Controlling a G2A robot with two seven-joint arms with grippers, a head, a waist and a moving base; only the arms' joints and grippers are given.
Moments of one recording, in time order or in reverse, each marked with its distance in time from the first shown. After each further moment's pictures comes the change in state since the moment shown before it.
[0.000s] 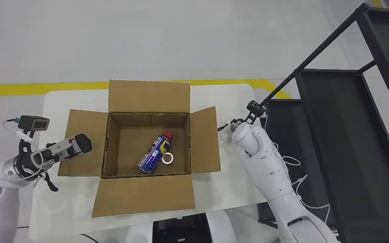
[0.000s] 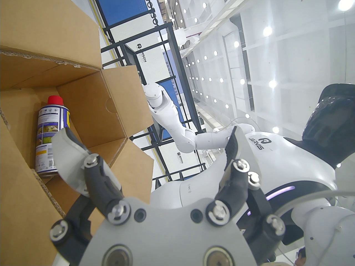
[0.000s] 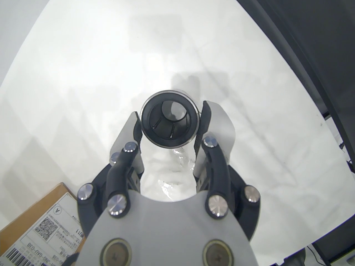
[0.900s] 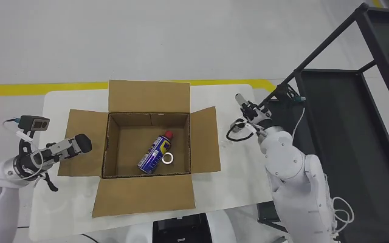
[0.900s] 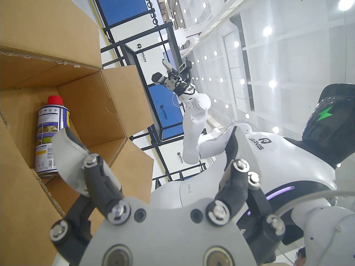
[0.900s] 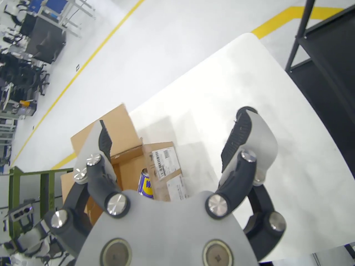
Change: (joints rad) left arm 0.000 0.000 0.000 0.000 0.000 0.000 0.000; right arm -0.378 0.049 0.158 -0.965 -0.045 -0.165 0.155
